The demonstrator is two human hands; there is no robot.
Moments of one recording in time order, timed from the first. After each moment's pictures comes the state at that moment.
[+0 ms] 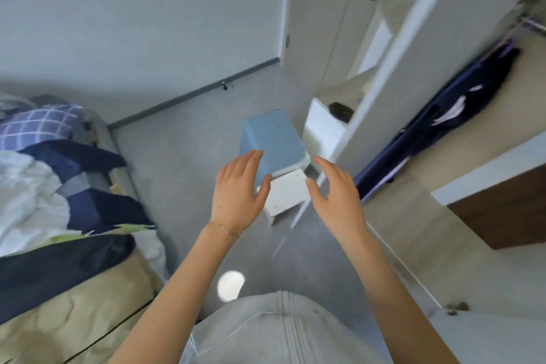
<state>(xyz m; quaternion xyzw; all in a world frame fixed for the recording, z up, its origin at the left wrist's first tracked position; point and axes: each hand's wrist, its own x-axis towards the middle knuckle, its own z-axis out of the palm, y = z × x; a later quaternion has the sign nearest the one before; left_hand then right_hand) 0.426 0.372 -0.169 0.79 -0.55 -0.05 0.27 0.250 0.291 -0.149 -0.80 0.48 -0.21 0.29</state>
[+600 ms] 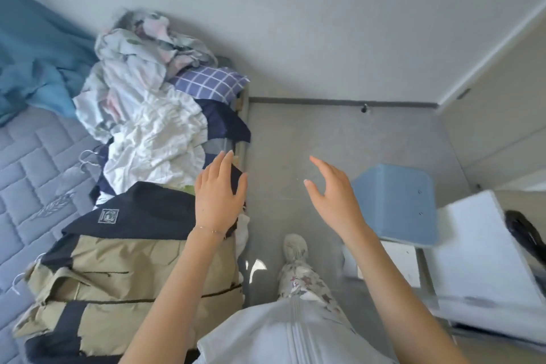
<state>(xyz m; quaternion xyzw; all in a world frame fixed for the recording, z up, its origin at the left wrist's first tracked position) 0.739 0.558 -0.209 0.95 -0.19 -0.01 0.26 0.636 0.353 -0.187 -0.91 0.21 -0.06 0.35</state>
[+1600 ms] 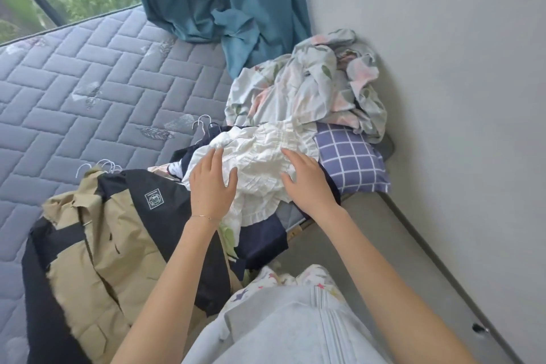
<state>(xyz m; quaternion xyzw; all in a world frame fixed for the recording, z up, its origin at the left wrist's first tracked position) 1.059 0.638 -0.258 0.91 0.31 0.07 0.25 1.172 0.468 -0.216 -0.89 -0.30 0.20 0.27</state>
